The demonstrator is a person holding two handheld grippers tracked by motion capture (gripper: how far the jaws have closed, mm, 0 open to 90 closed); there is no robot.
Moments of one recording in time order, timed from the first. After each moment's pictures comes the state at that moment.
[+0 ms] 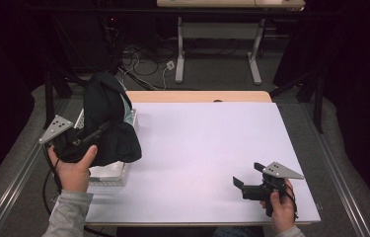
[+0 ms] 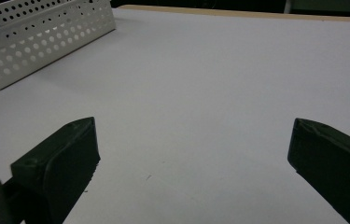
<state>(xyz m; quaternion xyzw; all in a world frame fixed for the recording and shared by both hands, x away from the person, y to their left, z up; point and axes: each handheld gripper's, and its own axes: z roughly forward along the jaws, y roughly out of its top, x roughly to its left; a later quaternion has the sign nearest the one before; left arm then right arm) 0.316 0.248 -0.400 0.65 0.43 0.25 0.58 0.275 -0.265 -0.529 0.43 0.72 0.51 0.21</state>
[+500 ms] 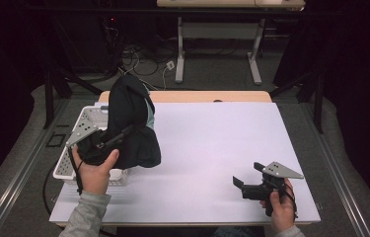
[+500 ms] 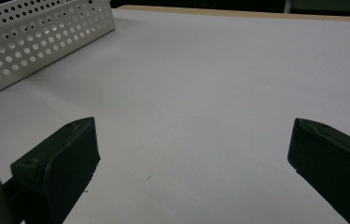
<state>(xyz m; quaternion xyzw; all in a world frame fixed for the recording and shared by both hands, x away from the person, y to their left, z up) 0.316 0.202 -0.408 0.67 0.39 0.23 0.59 0.276 -0.265 -0.529 0.43 0.72 0.51 0.21</state>
